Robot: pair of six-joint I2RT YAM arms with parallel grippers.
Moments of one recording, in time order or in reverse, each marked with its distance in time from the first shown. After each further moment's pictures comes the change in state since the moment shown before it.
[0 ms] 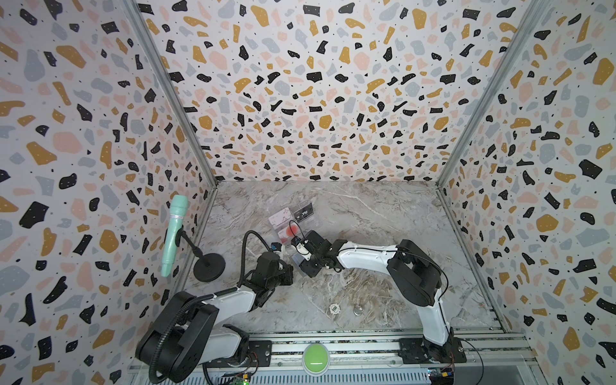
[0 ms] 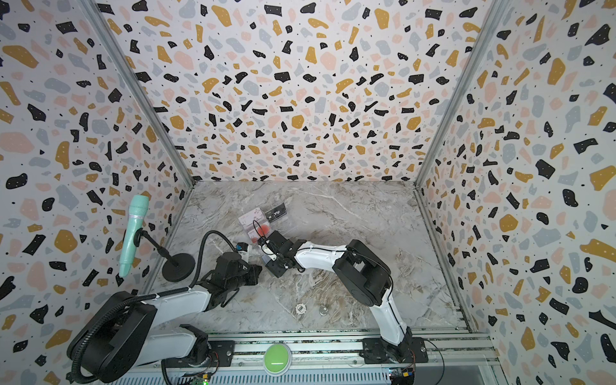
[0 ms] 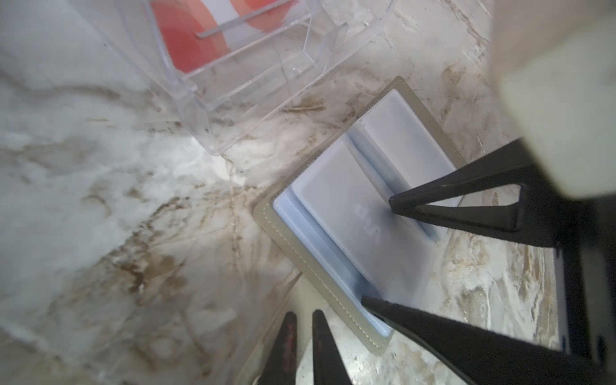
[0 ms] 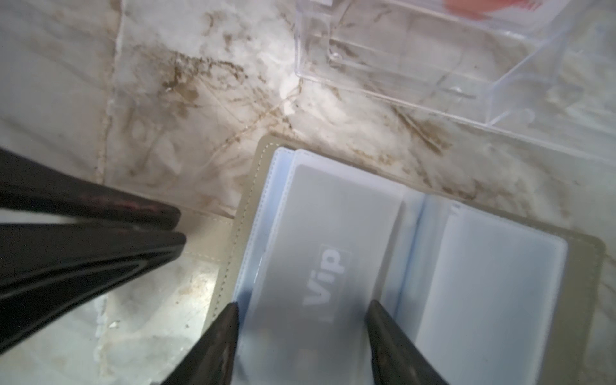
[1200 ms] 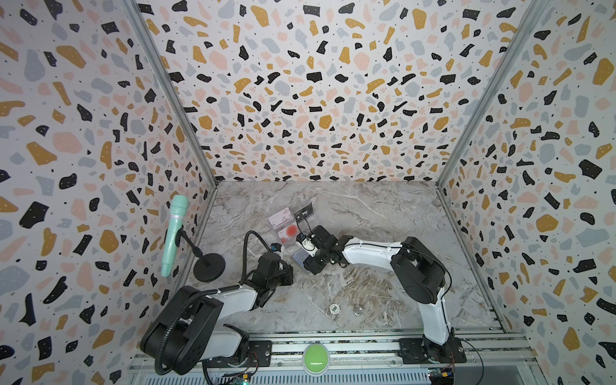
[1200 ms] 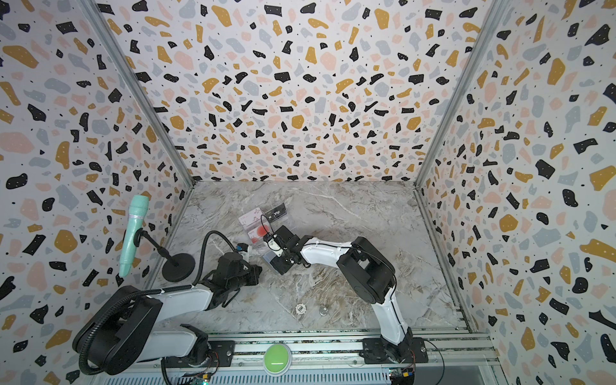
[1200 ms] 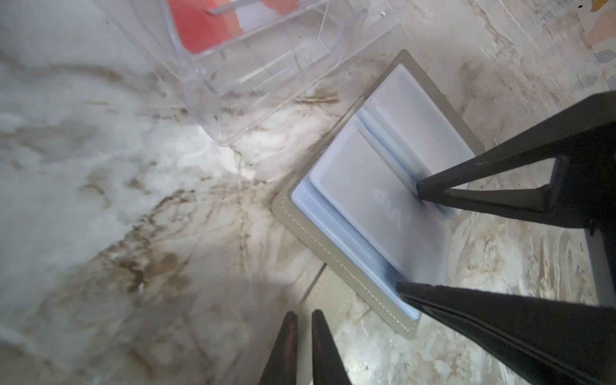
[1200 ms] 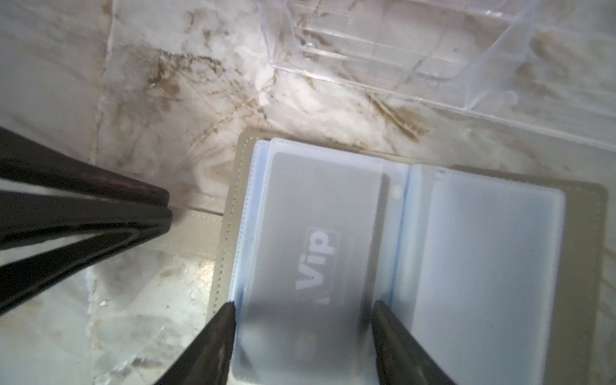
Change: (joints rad) left arm 0.000 0.047 0.000 0.029 -0.008 -0.022; right arm -0.059 -0.020 -0.034 0.009 -0.120 -0.016
